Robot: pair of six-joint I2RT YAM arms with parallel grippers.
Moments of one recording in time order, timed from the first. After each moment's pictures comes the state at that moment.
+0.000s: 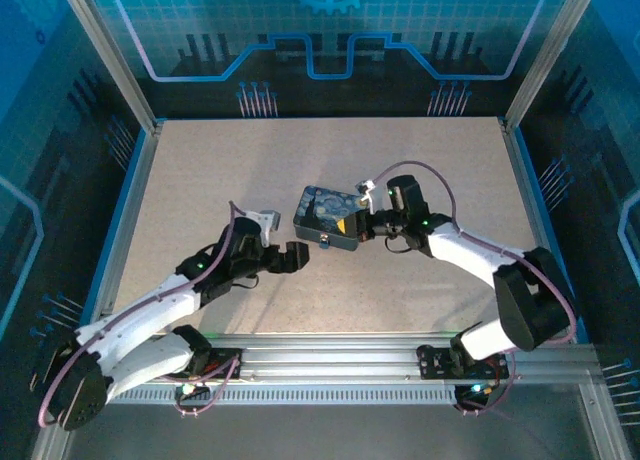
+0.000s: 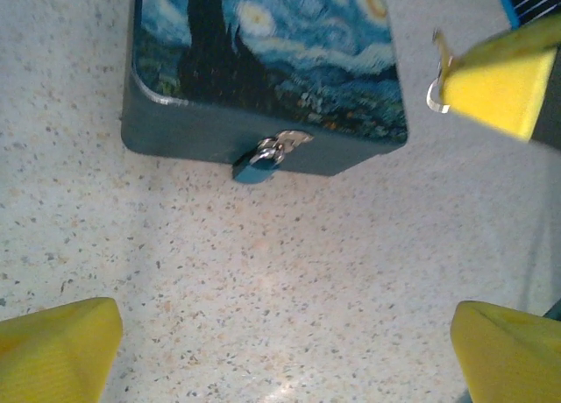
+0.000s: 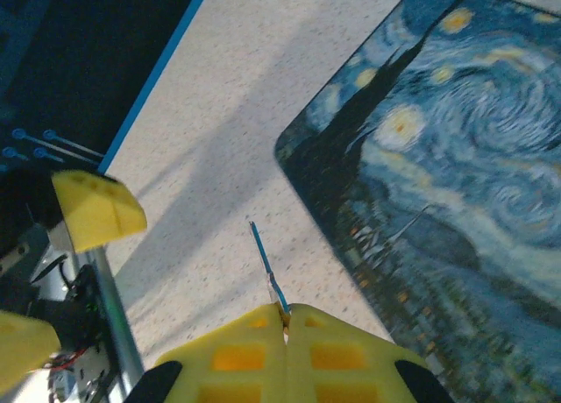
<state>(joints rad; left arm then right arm) -0.60 1.01 0.56 -0.22 0.14 -0.59 0.46 1.49 0.82 0.01 -0.62 0.37</state>
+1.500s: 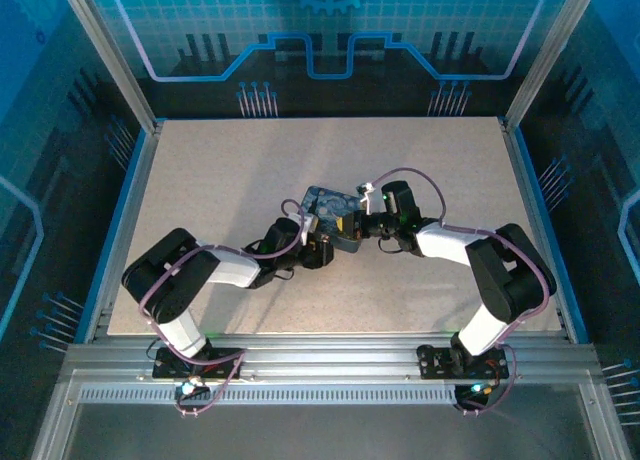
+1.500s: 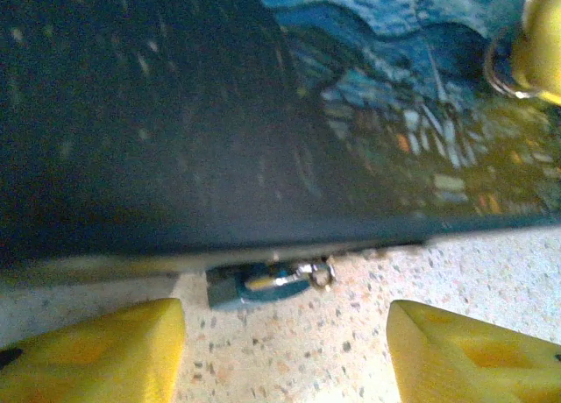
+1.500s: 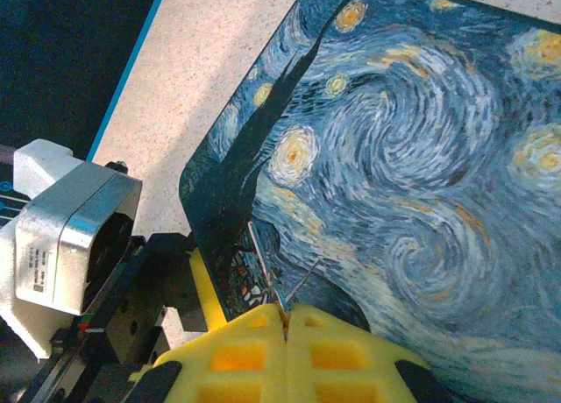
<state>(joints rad) -0.64 1.71 0.58 0.50 0.17 -0.53 0.45 1.65 0.77 0.24 -0.57 0.48</state>
